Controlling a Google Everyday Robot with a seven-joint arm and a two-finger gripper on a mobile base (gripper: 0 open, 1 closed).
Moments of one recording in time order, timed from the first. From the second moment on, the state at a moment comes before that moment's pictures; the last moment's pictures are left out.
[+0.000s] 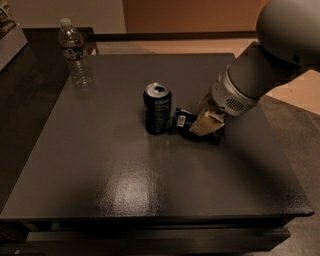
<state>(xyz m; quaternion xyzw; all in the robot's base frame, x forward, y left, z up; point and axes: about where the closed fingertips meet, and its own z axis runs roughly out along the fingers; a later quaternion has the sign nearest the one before) 0.495 -0.103 0.866 -0.59 0.77 0.11 0.22</state>
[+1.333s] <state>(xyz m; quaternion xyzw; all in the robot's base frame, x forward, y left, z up) 0.501 -0.059 0.852 -0.60 0.75 0.15 0.21</state>
